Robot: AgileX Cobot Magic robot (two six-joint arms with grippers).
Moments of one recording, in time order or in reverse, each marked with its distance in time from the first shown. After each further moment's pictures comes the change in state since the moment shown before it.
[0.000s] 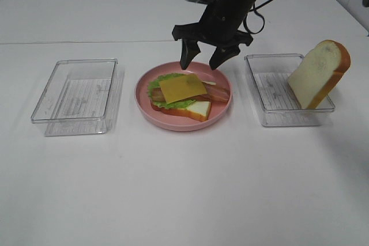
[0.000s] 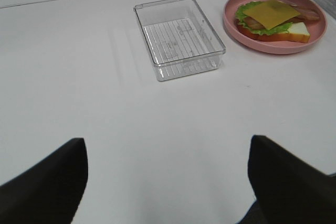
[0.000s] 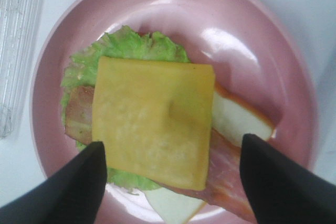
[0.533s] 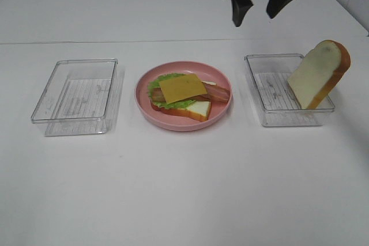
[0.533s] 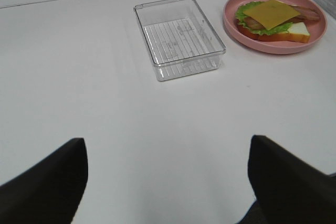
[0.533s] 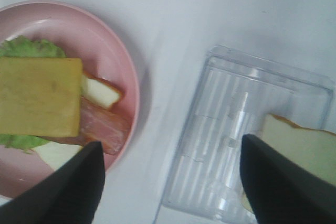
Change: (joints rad) left arm 0.000 0.000 0.000 0.000 0.000 0.000; right arm -0.062 -0.233 0.000 -0.371 0.144 0.080
